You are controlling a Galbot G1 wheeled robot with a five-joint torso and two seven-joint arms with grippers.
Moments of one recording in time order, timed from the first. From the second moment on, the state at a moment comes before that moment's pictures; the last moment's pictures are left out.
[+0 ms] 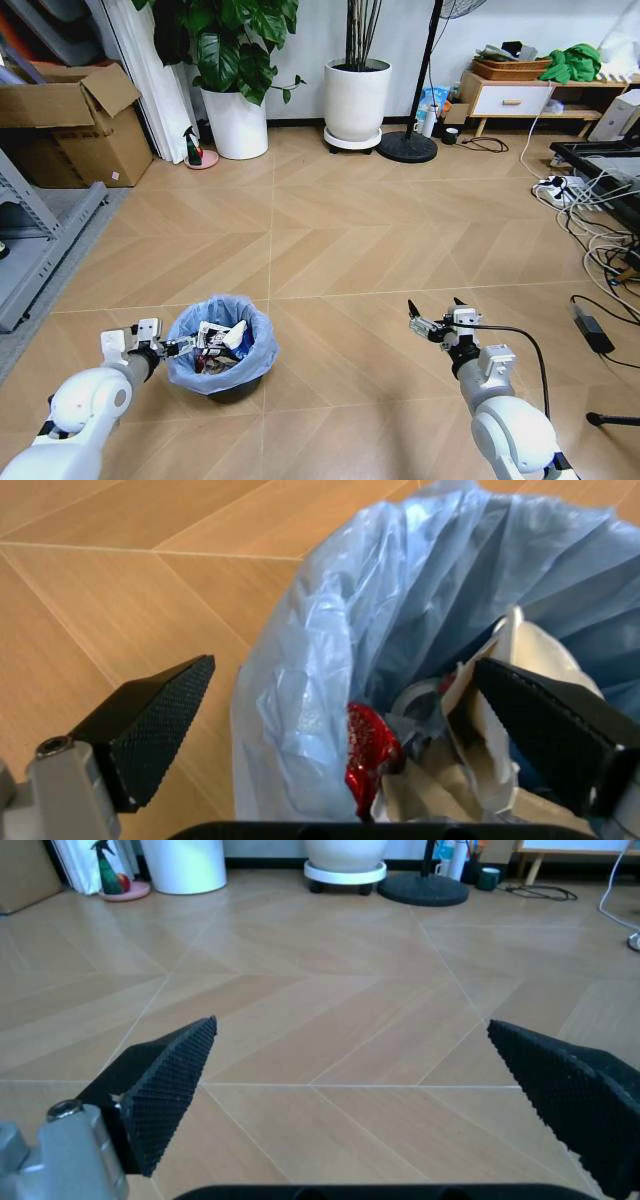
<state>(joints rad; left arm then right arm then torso) 1.32 -0.99 -0.62 -1.85 -0.74 0.68 -0.12 -1.49 1.26 0.53 2.10 0.28 -0.27 0.10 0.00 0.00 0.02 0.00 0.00</state>
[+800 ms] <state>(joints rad) 1.48 -1.18 -0.78 -2.12 -0.54 0.39 -0.18 -1.63 1.28 0.64 2.29 0.31 -0.29 0.12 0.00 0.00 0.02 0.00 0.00</state>
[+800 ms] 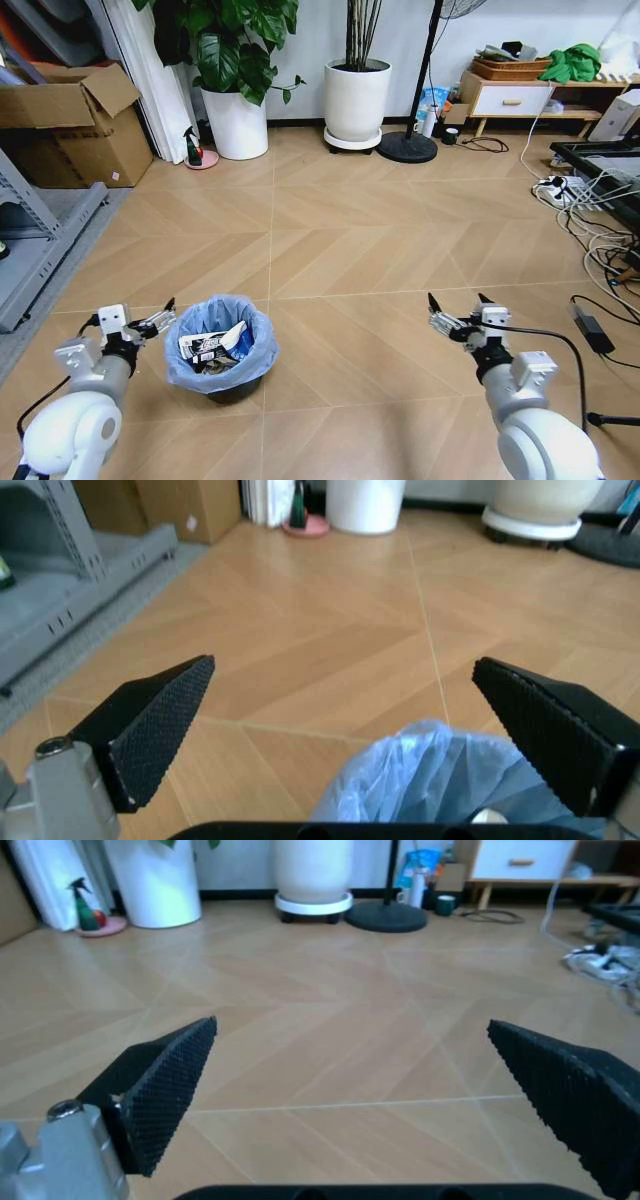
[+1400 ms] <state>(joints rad) 1.61 -1.28 -0.75 -2.26 -0.50 0.17 -0.04 -1.77 1.40 0.68 2.48 0.22 -0.24 0.10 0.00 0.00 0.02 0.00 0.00</state>
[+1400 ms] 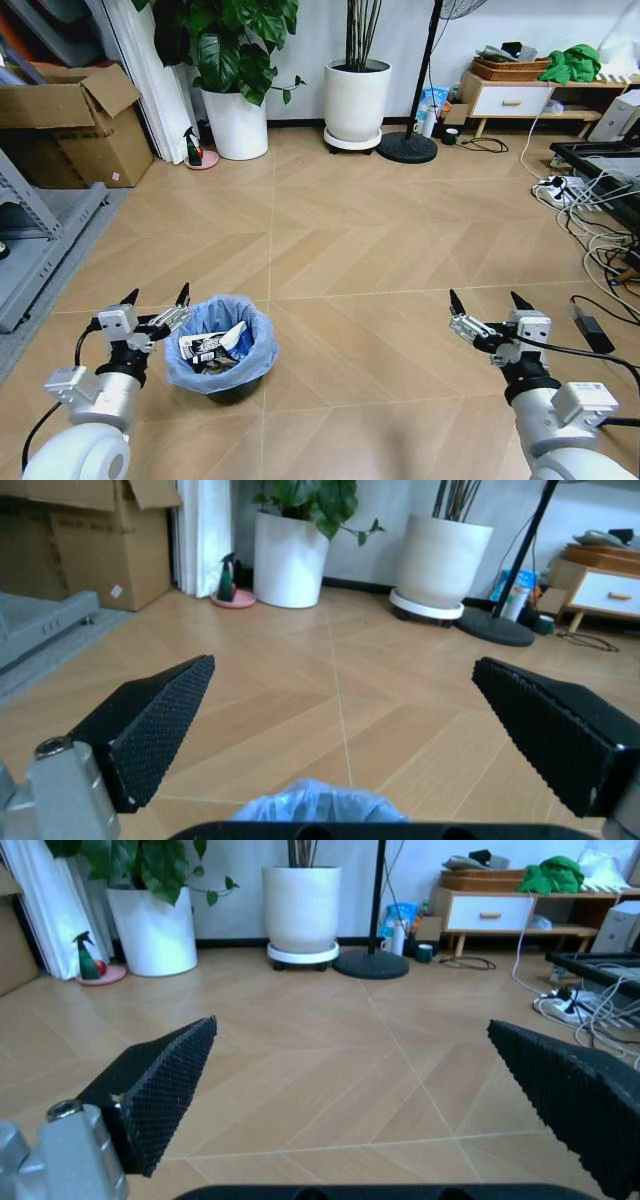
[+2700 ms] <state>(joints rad) 1.62 -1.30 -0.74 -2.25 -0.46 0.18 -0.06 -1.76 1.41 0.67 2.47 0.20 -0.23 0.10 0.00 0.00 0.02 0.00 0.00</state>
